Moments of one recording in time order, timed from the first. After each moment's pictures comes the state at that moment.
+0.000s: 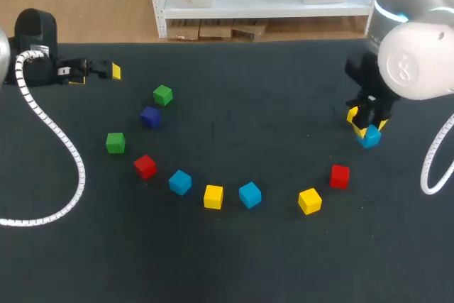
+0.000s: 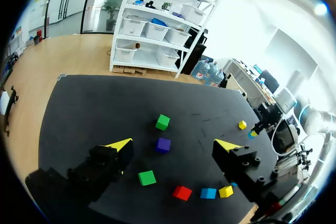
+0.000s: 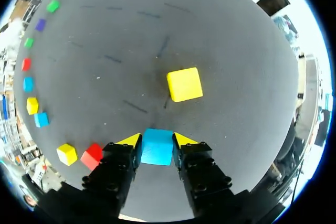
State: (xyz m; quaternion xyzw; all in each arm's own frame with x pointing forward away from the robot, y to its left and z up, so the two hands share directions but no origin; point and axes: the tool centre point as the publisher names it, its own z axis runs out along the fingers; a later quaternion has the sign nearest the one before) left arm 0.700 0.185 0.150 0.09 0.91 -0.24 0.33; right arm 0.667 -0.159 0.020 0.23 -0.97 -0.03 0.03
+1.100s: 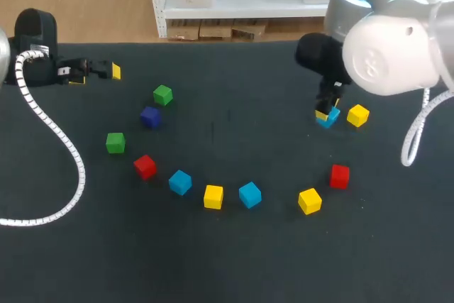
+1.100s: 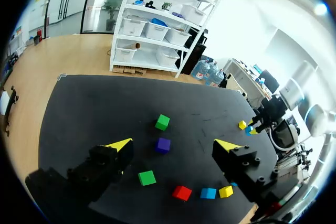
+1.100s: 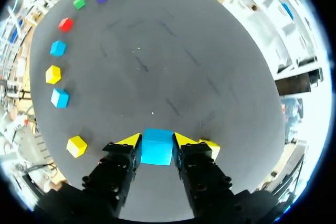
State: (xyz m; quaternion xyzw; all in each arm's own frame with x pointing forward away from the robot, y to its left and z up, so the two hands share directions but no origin) left arm 0.700 0.185 0.150 0.09 0.91 -0.24 0.33; right arm 0.691 -0.079 0.052 0.48 -0.88 -0.03 -0.02
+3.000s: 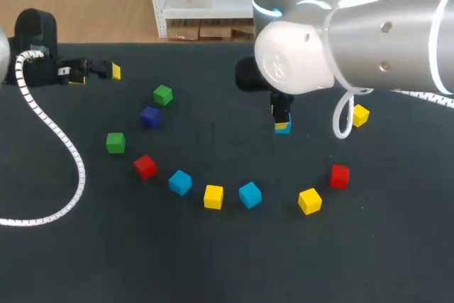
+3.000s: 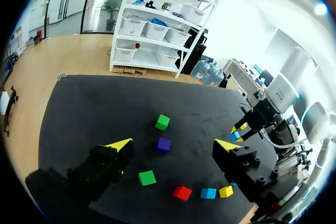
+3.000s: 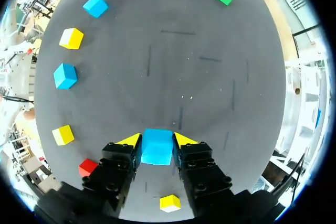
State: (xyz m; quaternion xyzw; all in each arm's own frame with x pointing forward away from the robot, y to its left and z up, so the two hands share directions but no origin) left arm 0.700 0.185 0.150 0.09 0.91 -0.24 0.33; right arm 0.706 0.005 0.020 0.73 -0.68 0.00 0.03
